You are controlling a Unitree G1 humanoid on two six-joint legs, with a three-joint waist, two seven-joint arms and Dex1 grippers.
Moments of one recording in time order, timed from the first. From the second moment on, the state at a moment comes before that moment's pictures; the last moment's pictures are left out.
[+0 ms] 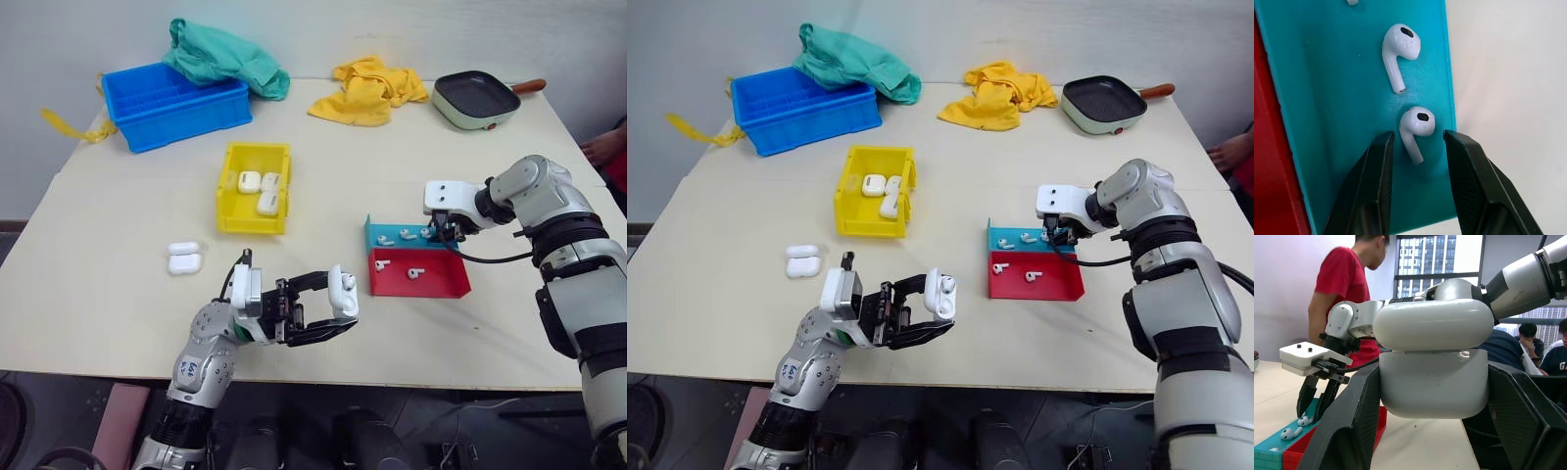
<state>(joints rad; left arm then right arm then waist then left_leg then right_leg) -0.20 0.21 -0.13 -0.11 -0.62 0.00 -1.15 -1.26 -0.66 0.42 1.19 -0.38 -0.14 1.25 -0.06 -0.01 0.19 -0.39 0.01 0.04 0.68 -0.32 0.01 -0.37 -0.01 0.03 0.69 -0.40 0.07</state>
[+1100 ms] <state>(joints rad) -0.19 0.21 -0.14 -0.14 -0.62 0.00 -1.13 -1.28 -0.63 0.37 1.25 -0.40 -0.13 1.22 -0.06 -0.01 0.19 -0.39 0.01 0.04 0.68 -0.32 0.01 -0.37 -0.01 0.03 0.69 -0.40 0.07</state>
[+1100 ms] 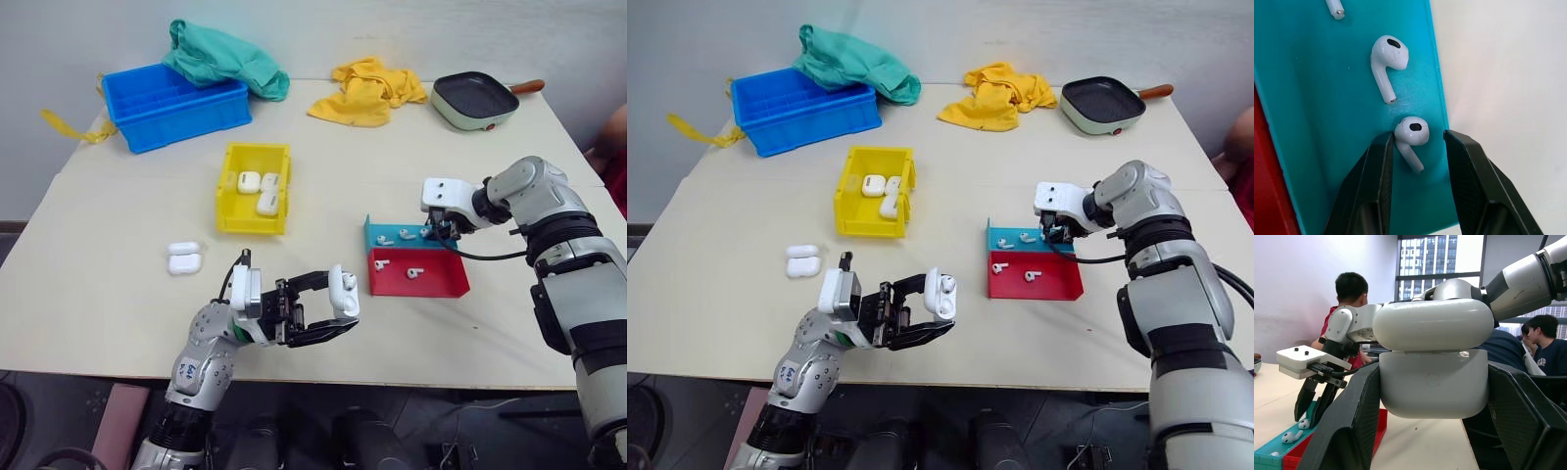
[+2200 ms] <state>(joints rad) -0.20 0.21 -0.14 -0.14 -0.62 0.00 -1.14 -1.23 -0.69 0.23 1.21 -0.28 -0.13 1.35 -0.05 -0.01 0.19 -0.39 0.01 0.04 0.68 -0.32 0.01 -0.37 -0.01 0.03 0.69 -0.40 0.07</state>
